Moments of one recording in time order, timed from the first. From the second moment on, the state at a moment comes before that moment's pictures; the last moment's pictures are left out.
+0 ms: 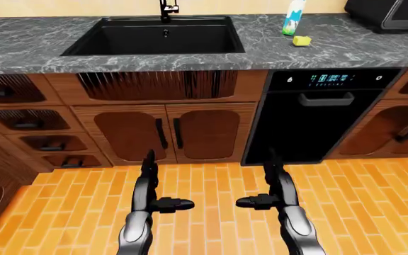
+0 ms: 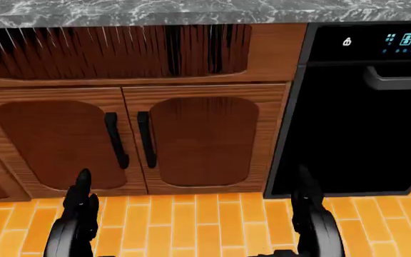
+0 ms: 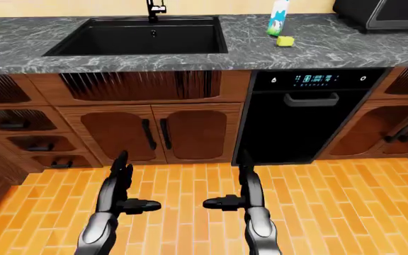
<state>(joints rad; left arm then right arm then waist) 0.03 0.02 0.04 0.09 -0.01 0.06 -0.04 0.03 -0.01 -0.04 0.09 0.01 0.06 0.04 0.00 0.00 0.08</state>
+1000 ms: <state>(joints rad) 0.05 0.02 0.05 0.01 0.01 0.02 -0.03 0.08 0.00 0.00 -0.06 0.00 0.06 0.04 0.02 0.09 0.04</state>
